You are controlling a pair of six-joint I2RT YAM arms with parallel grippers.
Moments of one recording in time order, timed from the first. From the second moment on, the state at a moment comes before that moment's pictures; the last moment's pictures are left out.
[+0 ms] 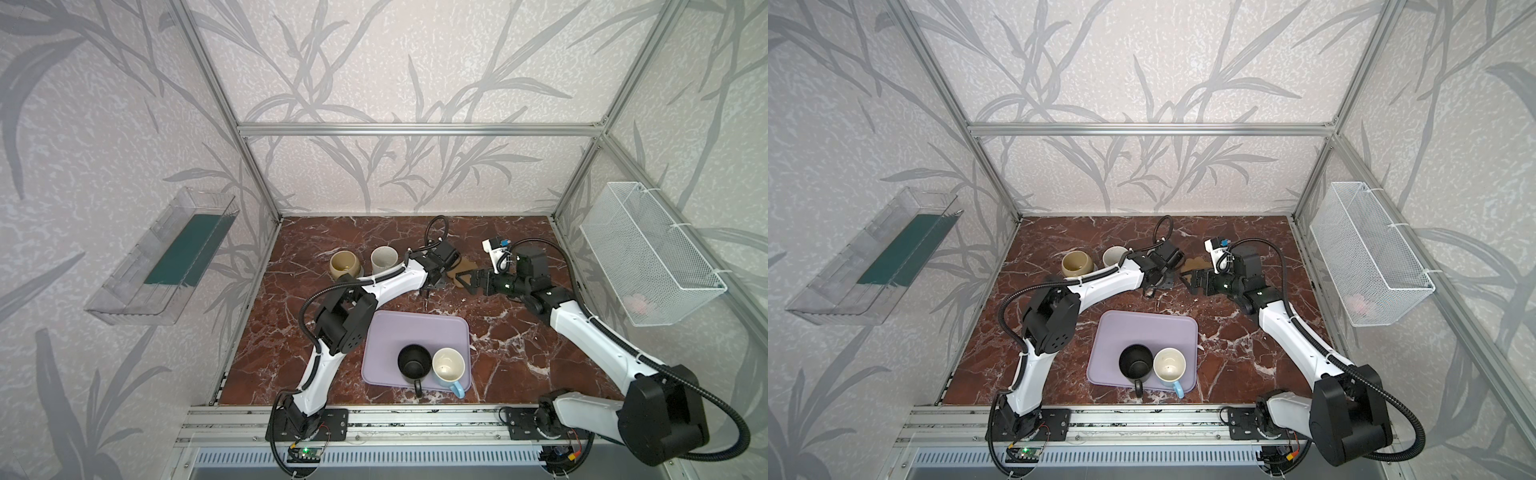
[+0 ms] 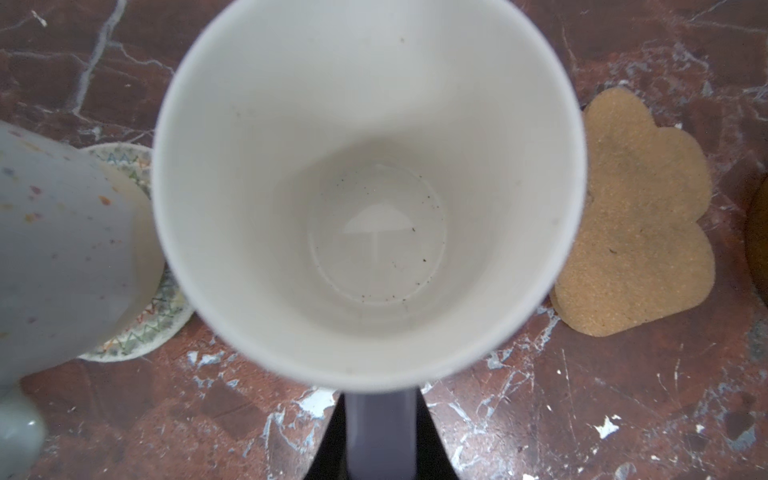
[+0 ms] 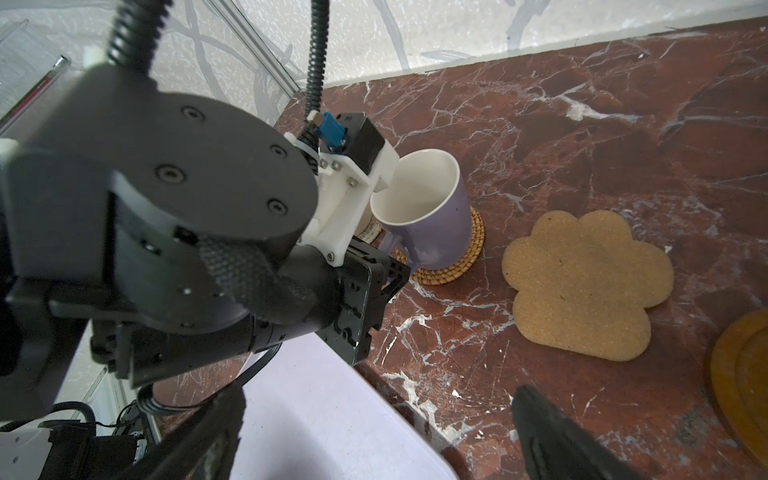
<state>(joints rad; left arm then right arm) -0.78 2.17 1.73 -0.68 -0.33 -0.66 0.27 1.24 0.82 -0.14 -0.53 0.29</state>
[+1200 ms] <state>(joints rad) -0.77 2.11 1.63 -0.63 -0.32 -0.74 0.27 1.22 0.82 -0.19 -0.57 0.30</state>
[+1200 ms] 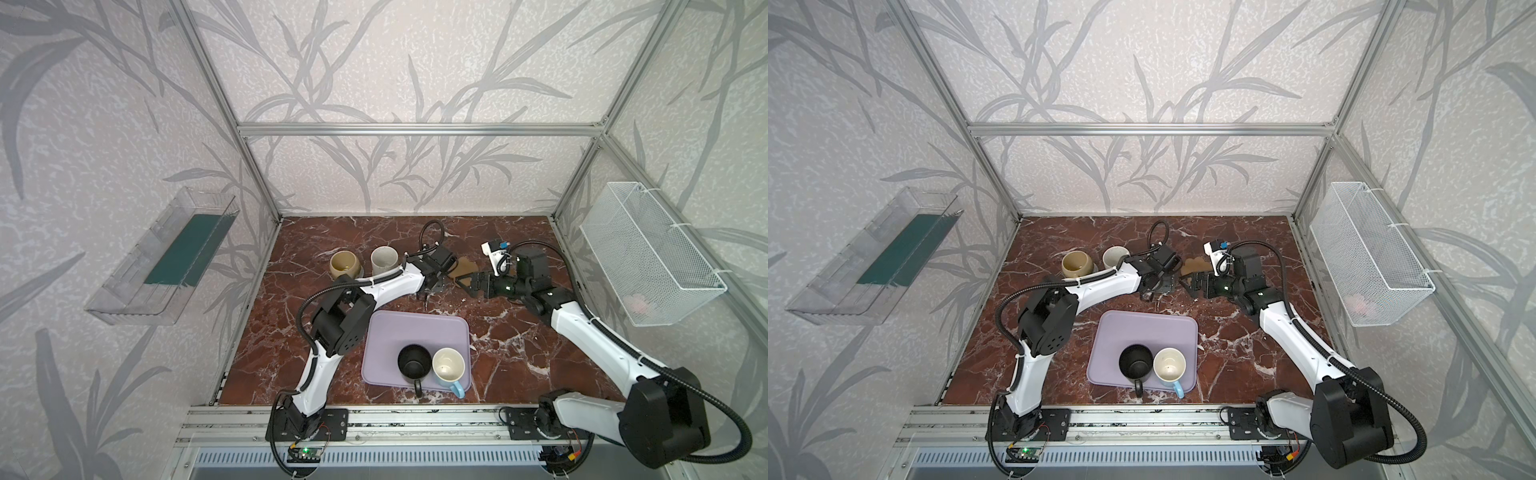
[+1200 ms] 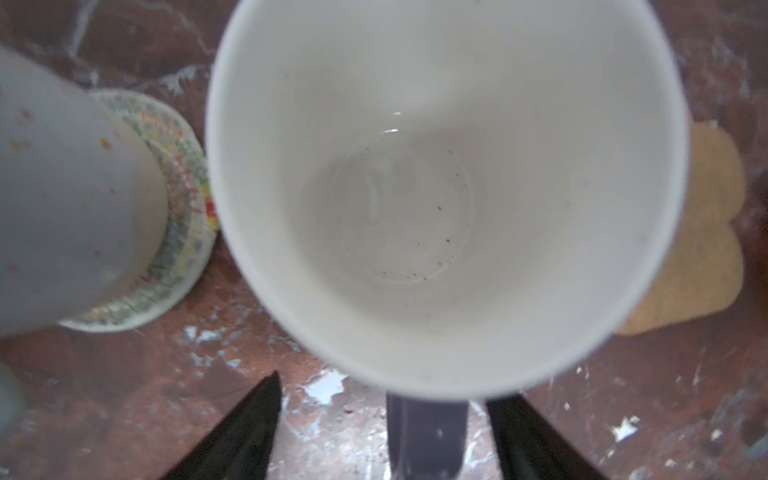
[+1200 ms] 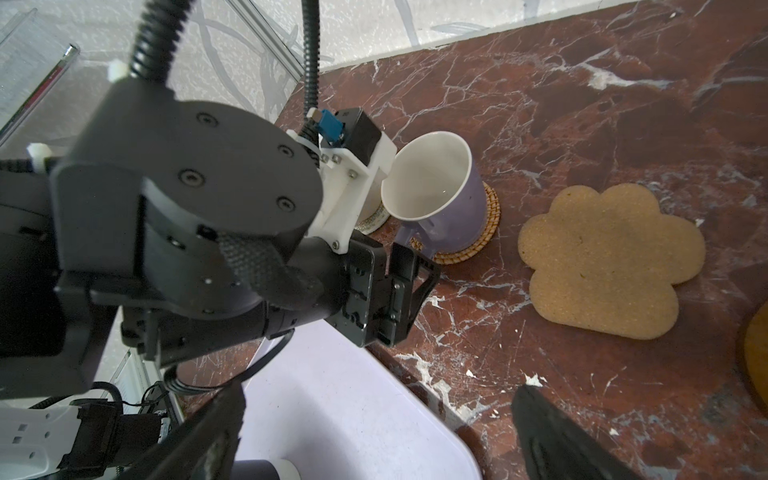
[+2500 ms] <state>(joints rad) -0.54 1.22 1.08 -0.75 0.25 -0.68 1.24 1.21 1.05 -0.82 0.21 0.56</state>
